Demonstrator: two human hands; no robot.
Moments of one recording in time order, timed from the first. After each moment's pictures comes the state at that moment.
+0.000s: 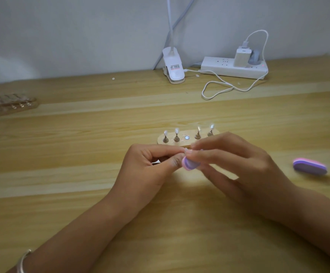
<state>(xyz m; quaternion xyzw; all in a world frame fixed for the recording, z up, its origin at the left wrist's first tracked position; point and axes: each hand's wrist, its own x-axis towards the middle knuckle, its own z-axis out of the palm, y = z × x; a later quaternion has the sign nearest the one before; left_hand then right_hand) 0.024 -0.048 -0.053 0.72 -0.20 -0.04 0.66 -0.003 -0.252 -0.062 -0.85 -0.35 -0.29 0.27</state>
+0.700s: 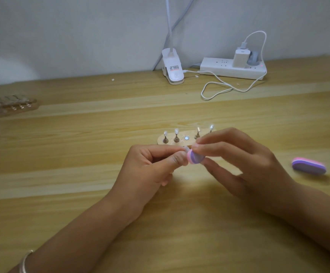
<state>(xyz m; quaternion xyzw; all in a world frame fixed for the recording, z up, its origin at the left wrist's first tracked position) 0.024 -0.049 -0.053 0.69 -0.16 -0.09 0.70 -0.002 -0.254 -0.058 -0.84 -0.34 -0.32 0.27</state>
